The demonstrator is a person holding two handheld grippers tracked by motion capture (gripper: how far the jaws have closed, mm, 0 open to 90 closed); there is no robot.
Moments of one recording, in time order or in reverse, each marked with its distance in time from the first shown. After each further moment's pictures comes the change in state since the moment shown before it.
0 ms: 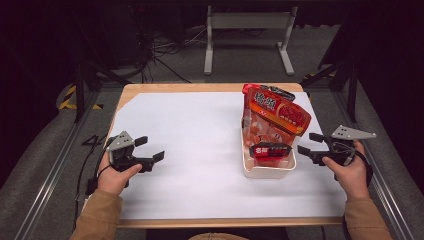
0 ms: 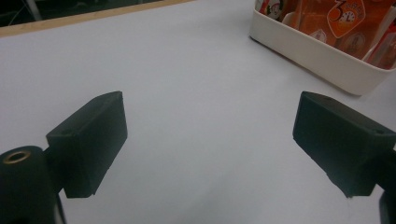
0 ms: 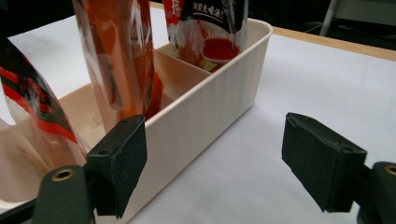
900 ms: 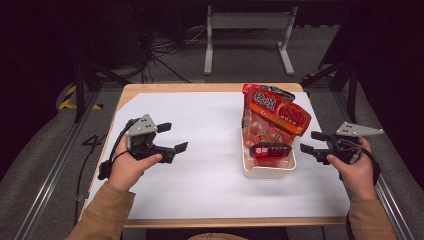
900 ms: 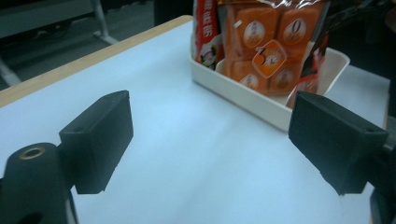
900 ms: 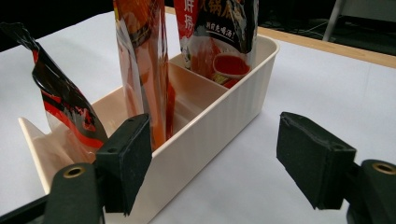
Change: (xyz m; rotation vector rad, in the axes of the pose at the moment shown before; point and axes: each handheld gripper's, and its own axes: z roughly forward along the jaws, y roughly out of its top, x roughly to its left) left arm -0.059 0.080 0.001 0.021 -0.084 0.154; right arm 0.009 0.020 -0.015 0.018 0.019 0.006
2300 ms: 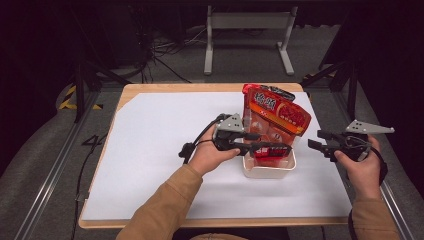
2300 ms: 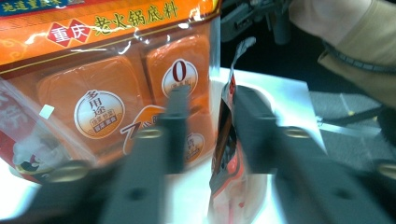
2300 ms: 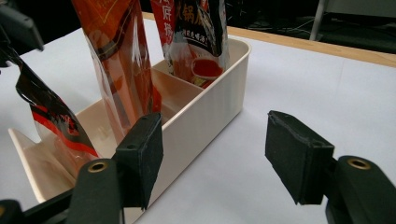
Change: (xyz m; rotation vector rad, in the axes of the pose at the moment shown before) left arm -0.082 0.059 0.174 -0.031 -0.412 0.157; right arm -0.013 0.001 -0.015 -0.014 -0.032 0.055
